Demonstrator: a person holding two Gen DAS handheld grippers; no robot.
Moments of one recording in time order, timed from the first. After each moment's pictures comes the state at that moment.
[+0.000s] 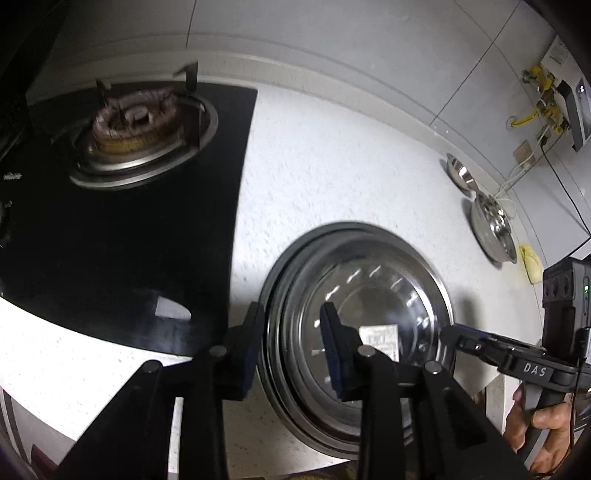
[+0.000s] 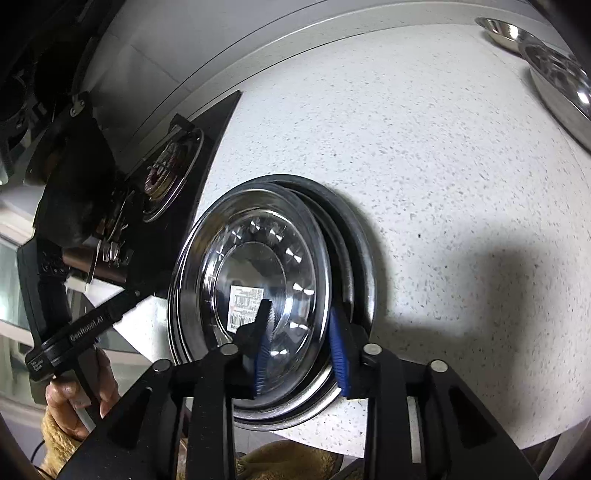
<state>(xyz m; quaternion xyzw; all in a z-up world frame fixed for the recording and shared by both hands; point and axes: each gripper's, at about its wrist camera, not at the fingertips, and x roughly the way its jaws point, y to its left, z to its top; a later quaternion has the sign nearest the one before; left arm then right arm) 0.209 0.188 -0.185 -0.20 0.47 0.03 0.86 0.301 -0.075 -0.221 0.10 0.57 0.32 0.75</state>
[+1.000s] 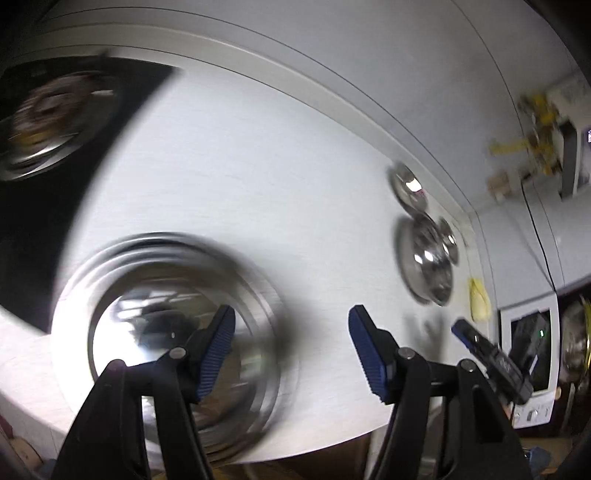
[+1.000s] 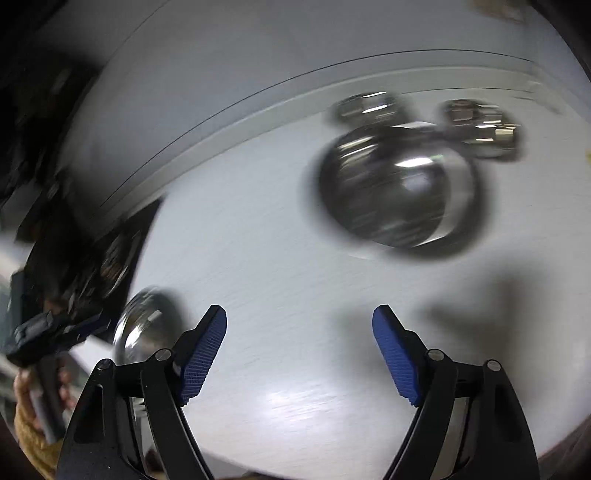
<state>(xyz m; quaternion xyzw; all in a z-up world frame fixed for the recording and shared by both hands) 0.299 0.066 -0.145 -0.30 0.50 -0.03 0.81 0.400 -0.315 -0.168 0.13 0.50 0.20 0.83</state>
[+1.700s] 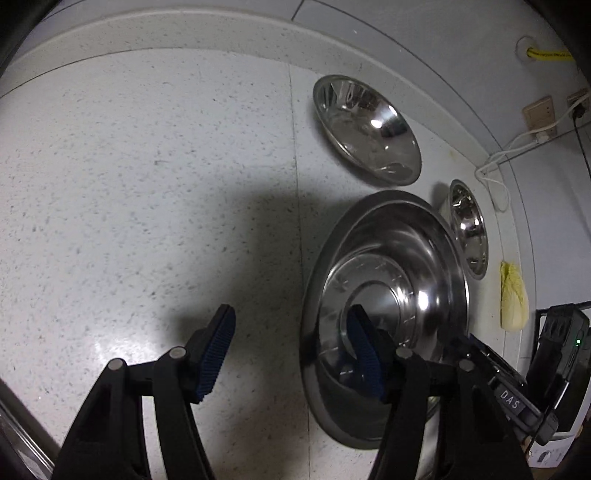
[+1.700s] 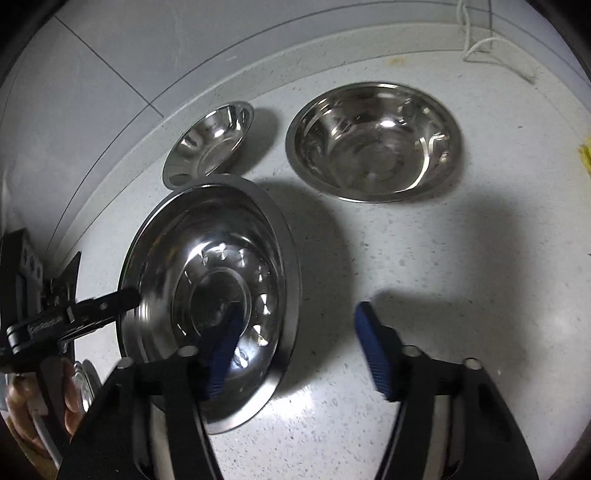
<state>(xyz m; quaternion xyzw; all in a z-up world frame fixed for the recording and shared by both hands) 0.533 -0.124 -0.208 -0.22 0.59 -0.04 0.77 0.543 -0.377 -0.223 0.13 0.57 0.16 0.79</state>
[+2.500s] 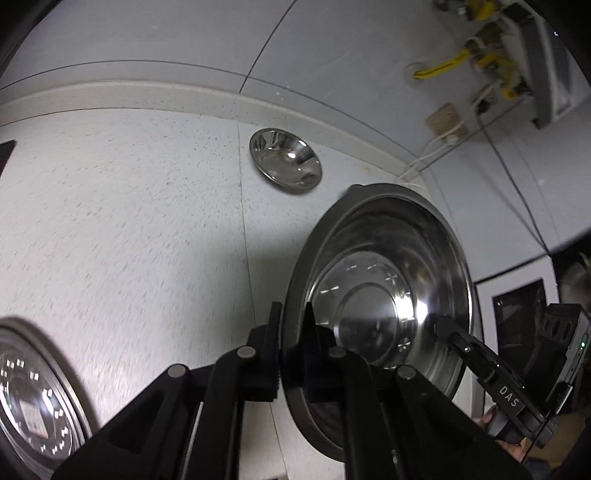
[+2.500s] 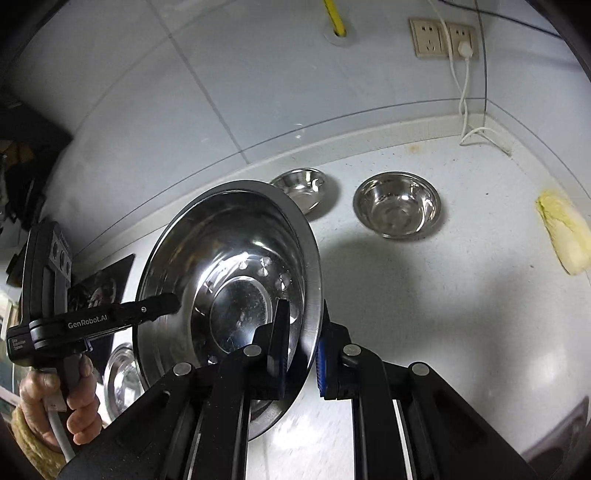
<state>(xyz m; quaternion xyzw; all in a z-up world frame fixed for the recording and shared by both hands) 0.405 -0.123 -0.091 -0.24 0.50 -0.10 0.82 0.416 -0.371 -0.088 0.11 0.47 0.19 0.86</state>
